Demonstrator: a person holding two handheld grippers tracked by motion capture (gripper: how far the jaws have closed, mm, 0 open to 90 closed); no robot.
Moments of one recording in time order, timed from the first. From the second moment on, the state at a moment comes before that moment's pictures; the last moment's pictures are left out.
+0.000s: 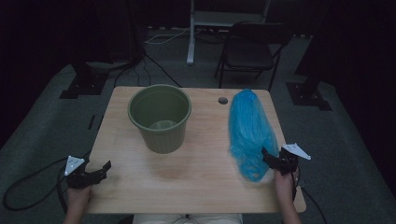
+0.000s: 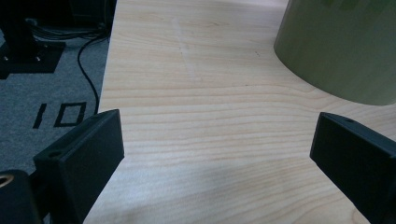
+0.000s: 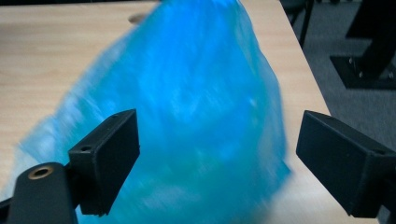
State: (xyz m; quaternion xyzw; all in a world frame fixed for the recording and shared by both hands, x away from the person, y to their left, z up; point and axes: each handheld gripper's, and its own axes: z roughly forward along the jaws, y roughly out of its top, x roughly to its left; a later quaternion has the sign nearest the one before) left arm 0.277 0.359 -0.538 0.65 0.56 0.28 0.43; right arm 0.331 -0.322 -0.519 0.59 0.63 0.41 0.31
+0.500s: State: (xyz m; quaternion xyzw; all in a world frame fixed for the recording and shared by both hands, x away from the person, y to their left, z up) left arm 0.319 0.343 -0.532 0.65 0.55 0.27 0.44; right arm 0.387 -0.246 -0.492 0.52 0.68 0.44 0.26
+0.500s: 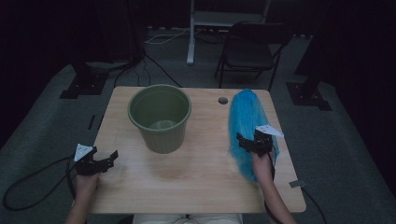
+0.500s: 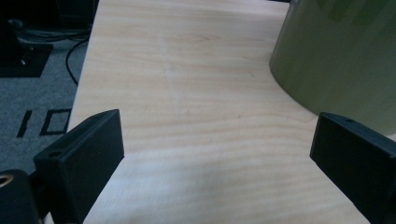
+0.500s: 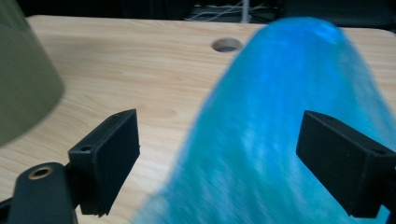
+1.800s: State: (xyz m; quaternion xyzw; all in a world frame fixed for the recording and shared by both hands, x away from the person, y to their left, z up) left arm 0.426 0.297 -0.521 0.66 0.54 0.26 0.46; right arm 0.489 -0.085 -0.499 0.50 0.71 0.47 0.16
